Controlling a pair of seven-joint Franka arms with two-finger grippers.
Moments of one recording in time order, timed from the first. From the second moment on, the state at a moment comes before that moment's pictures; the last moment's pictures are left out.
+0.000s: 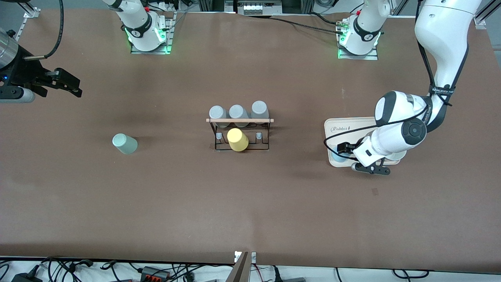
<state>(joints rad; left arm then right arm) 0.11 0.49 -0.30 -1.88 0.00 2.27 -0.06 0.03 0.01 0.04 -1.57 -0.01 1.56 0.07</state>
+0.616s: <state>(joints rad) 0.09 0.49 -0.30 -1.91 0.02 2.27 -0.07 0.03 0.02 0.04 -1.57 -0.01 1.56 0.07</state>
